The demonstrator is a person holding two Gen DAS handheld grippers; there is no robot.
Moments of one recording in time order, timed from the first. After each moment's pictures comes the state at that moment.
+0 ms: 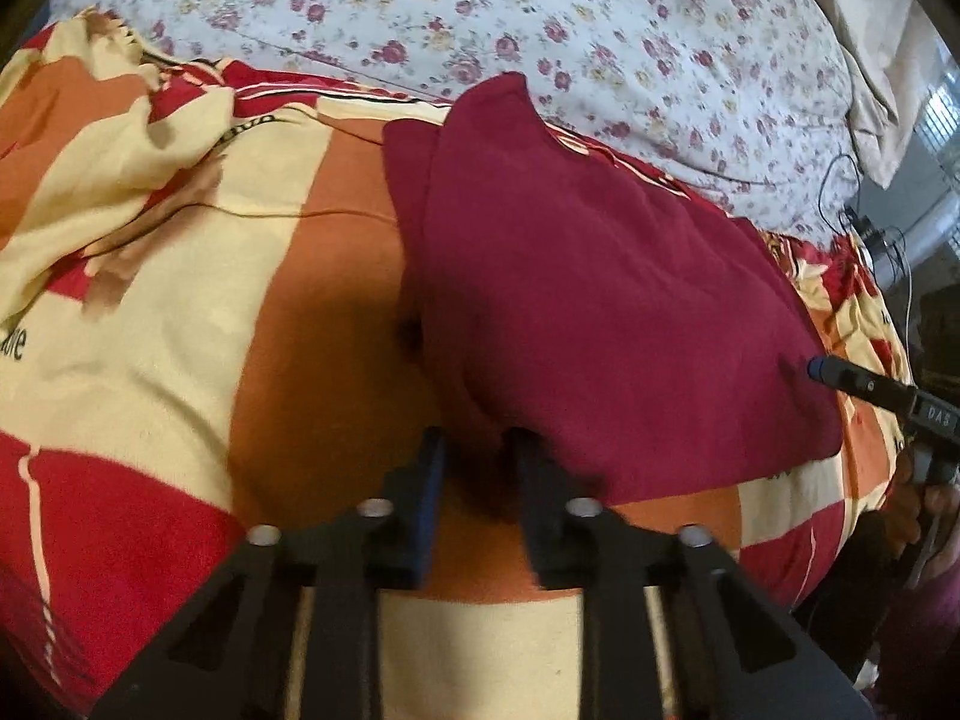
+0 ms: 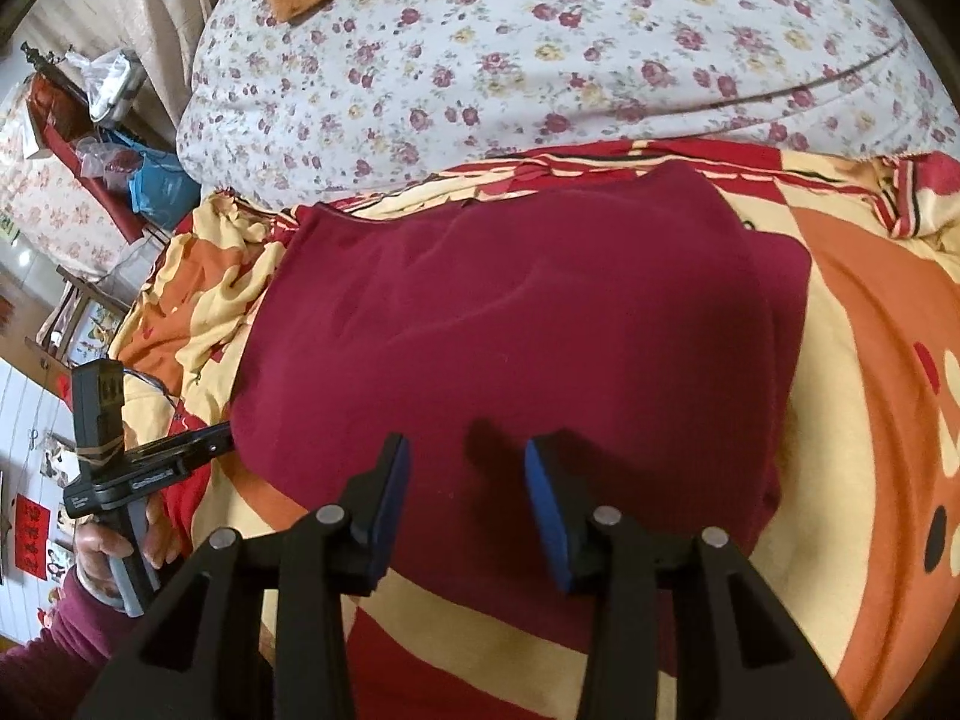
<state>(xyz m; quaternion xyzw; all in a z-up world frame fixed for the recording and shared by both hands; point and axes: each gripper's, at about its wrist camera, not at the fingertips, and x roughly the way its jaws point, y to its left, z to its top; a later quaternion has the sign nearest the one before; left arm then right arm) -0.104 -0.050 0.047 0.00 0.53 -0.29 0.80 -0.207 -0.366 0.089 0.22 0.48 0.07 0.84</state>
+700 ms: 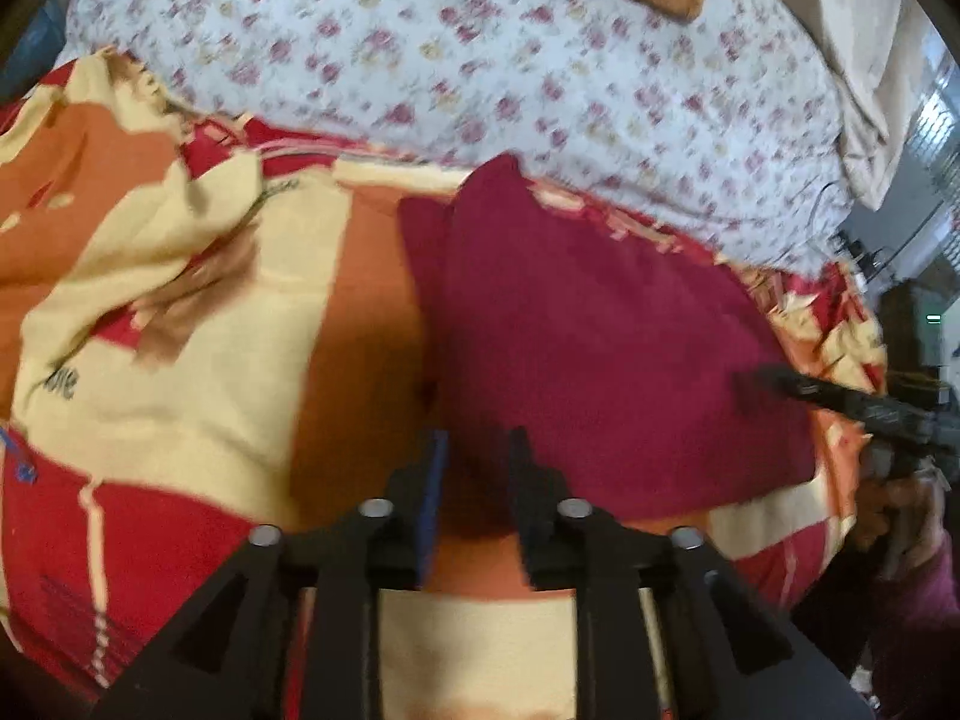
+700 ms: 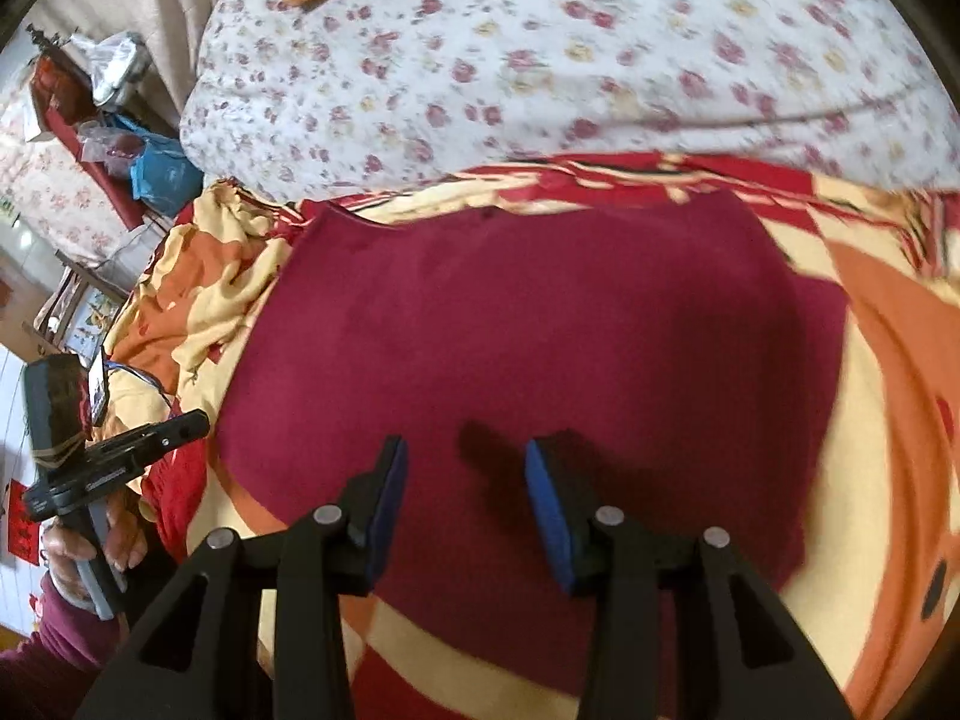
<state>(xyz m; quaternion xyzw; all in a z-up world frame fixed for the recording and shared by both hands) -0.102 -0.041 0.090 -0.03 0.50 -0.29 0.82 -0.171 -0.350 0.088 0.20 0.49 0.09 0.84</state>
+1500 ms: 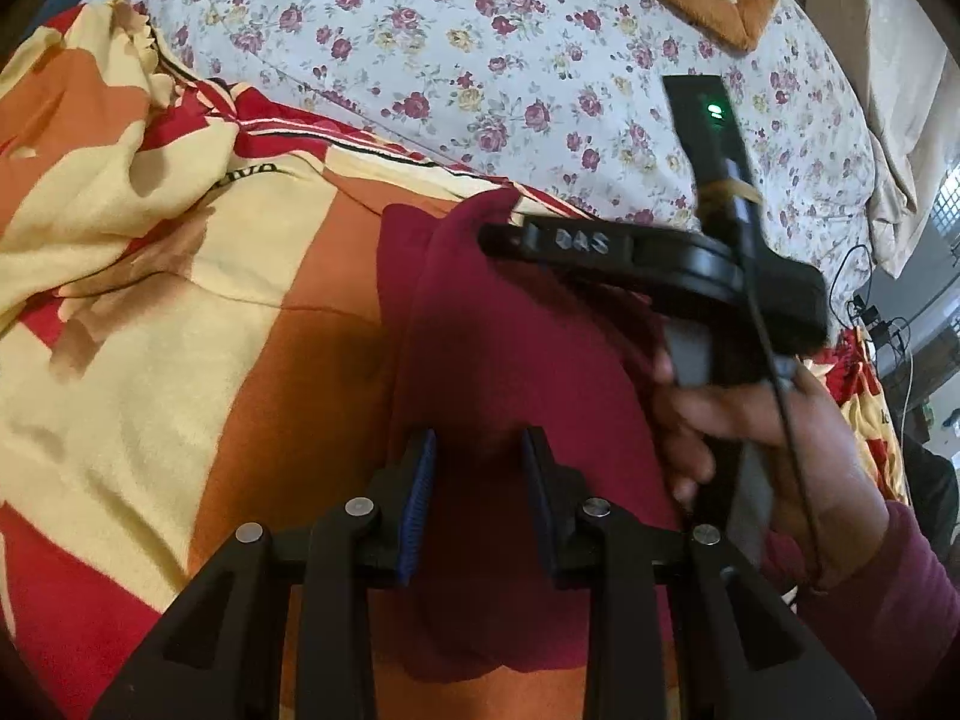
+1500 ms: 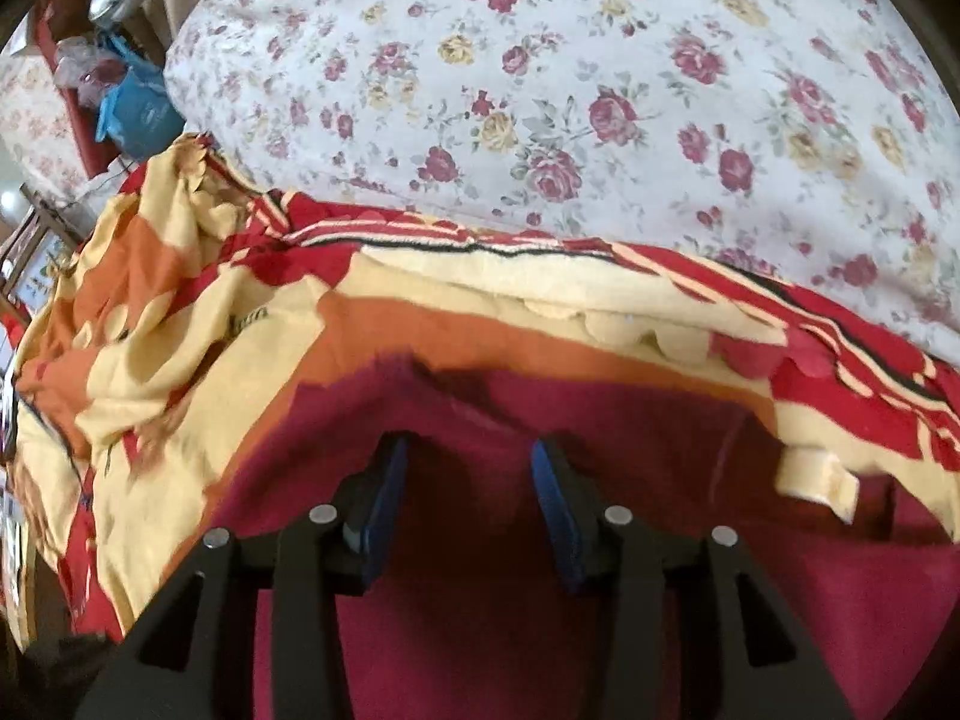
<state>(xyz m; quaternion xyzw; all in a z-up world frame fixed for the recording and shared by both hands) -0.066 -0.068 0.050 -0.09 0.50 -0.26 0.83 0.039 -0.236 0.028 0.11 0.50 0.09 0.86</state>
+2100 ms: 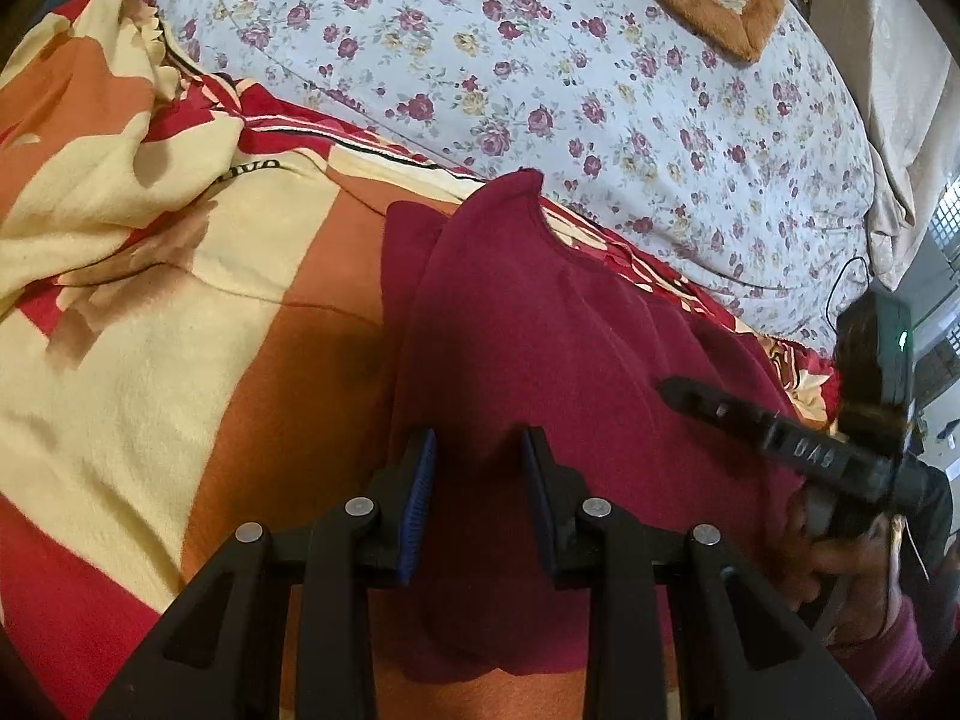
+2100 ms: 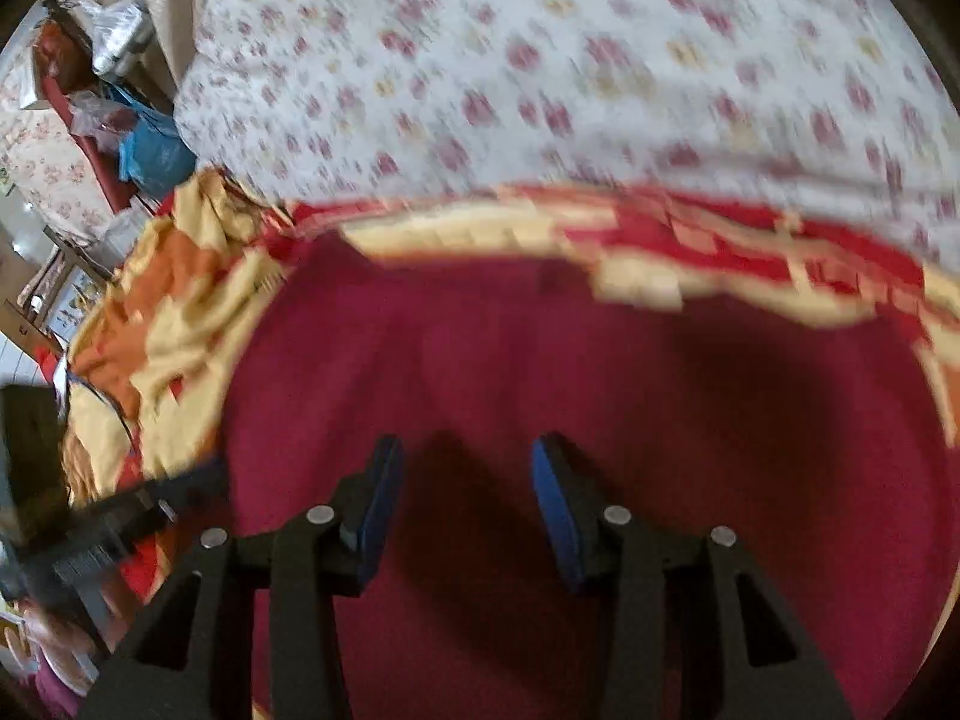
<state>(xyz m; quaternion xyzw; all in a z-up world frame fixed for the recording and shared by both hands) -0.069 -0.067 0.050 -0.10 0.49 -0.25 0.83 -0.081 -0.319 0.043 0.17 0.48 0.10 0.85</state>
